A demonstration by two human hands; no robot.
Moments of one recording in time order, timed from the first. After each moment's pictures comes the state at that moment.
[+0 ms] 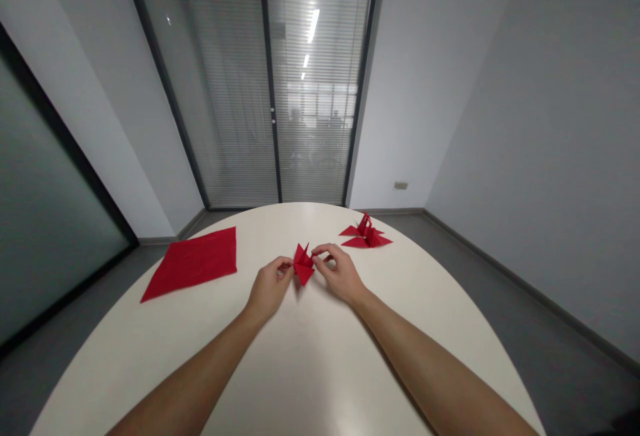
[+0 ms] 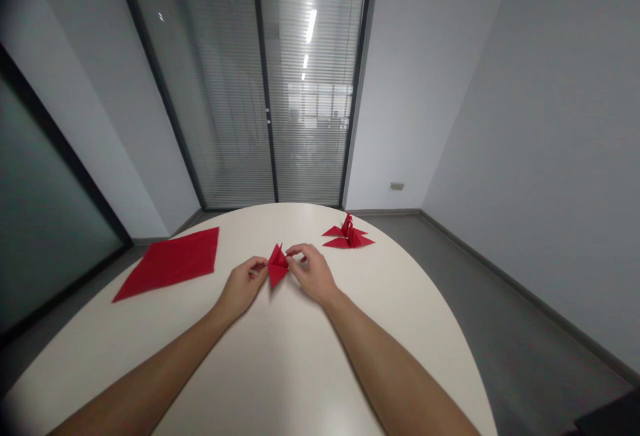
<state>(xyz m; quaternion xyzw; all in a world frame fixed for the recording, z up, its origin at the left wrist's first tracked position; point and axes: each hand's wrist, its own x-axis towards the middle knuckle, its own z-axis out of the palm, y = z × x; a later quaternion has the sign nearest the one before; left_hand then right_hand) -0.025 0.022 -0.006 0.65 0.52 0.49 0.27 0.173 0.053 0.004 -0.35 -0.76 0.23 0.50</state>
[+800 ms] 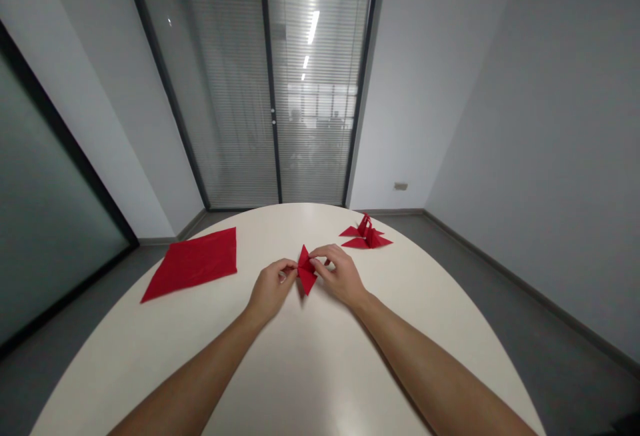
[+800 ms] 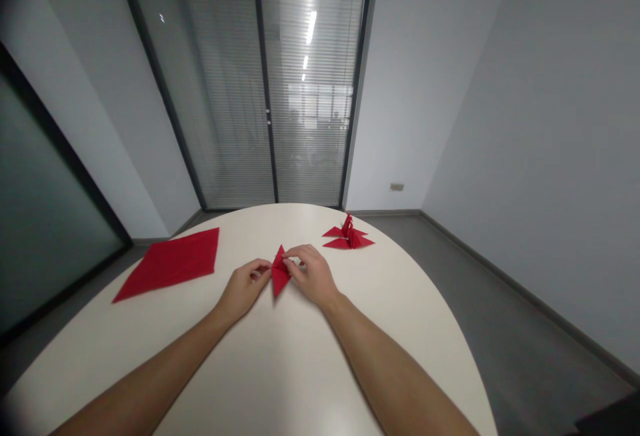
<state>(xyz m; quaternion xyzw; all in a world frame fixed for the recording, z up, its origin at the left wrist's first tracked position) -0.023 0.019 -0.001 0.67 0.50 0.48 0.27 0.172 0.046 0.013 -0.31 -0.80 0.14 0.49</state>
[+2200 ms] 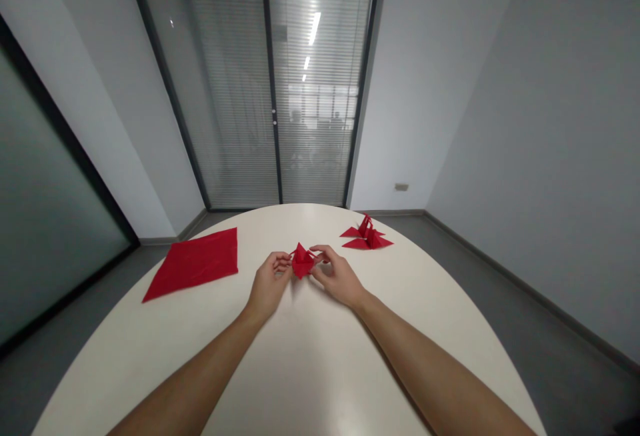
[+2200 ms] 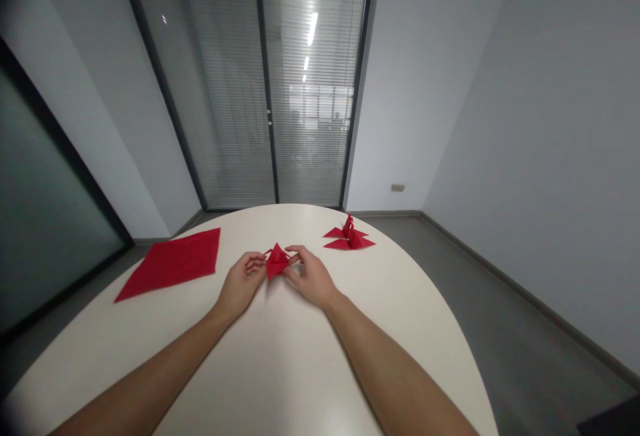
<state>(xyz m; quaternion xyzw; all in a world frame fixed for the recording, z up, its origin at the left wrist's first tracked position) -0.023 0.028 -0.011 0.58 0.47 0.58 0.32 0.172 0.050 0.004 -0.35 -0.77 0.28 0.45</state>
